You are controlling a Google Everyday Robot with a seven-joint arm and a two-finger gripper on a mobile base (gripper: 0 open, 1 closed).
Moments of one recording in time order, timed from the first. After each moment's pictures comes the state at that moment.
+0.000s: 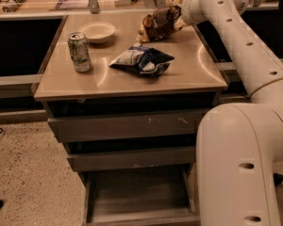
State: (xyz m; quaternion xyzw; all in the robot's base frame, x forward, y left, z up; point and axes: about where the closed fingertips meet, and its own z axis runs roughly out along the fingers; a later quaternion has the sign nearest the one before) arm 0.930 -0.168 0.911 -0.67 0.52 -0.29 0.44
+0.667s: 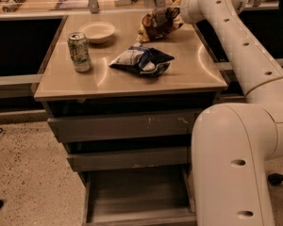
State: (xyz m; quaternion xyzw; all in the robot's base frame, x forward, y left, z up) arm 0.937 -0.169 0.913 -0.67 0.52 -0.30 0.45
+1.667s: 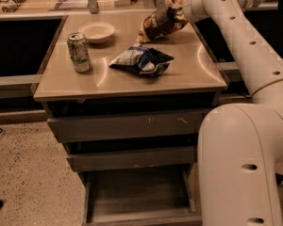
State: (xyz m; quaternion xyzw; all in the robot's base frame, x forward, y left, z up) arm 0.929 -0.171 0.926 -0.66 0.51 -0.30 0.45
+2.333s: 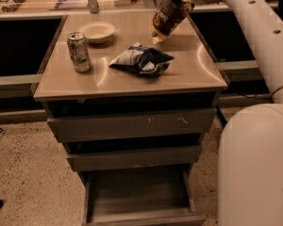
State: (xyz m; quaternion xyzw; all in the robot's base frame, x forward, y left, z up) arm 0.897 -0.163 1.005 -0.66 0.47 -0.33 0.49
